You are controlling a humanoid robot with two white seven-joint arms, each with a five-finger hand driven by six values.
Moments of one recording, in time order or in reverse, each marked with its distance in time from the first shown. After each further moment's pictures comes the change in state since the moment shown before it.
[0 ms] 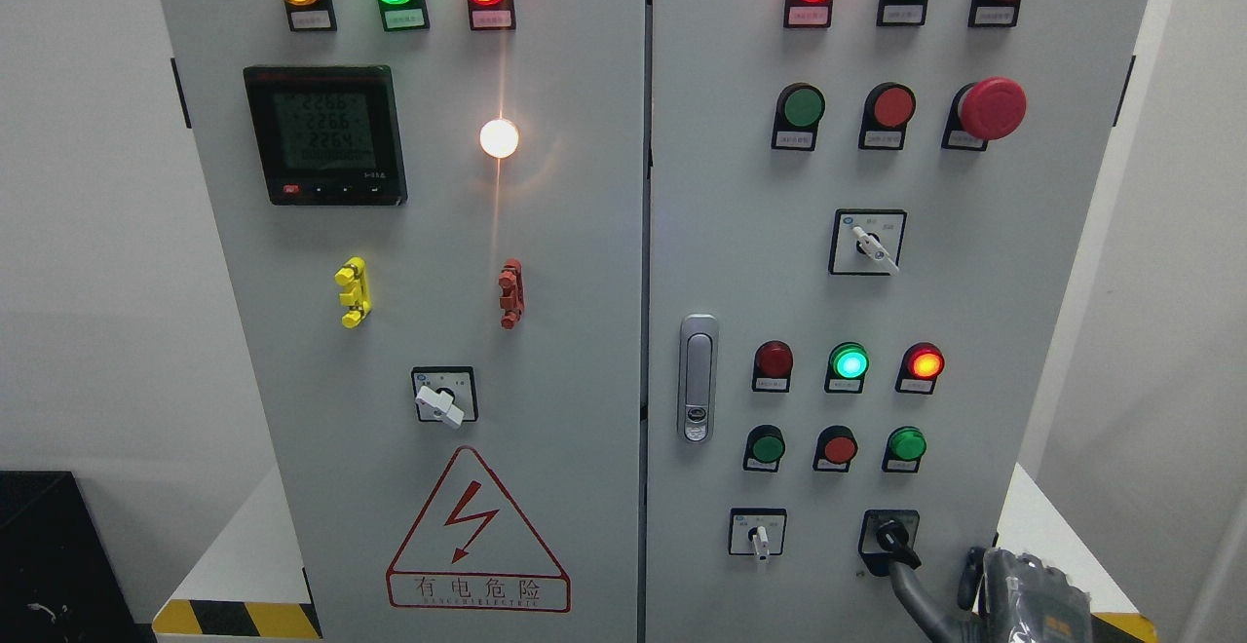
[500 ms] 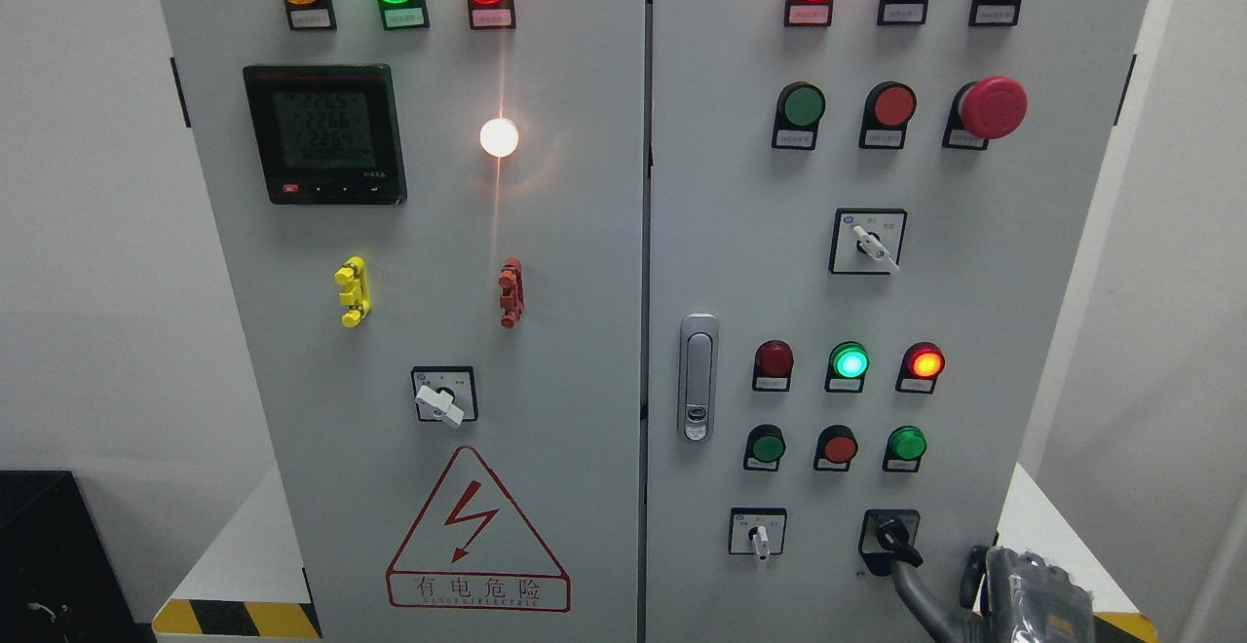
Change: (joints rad) left arm 0.000 0.000 0.000 0.000 0.000 0.000 0.000; right arm -0.002 -0.003 -0.001 -0.003 -0.008 0.000 0.000
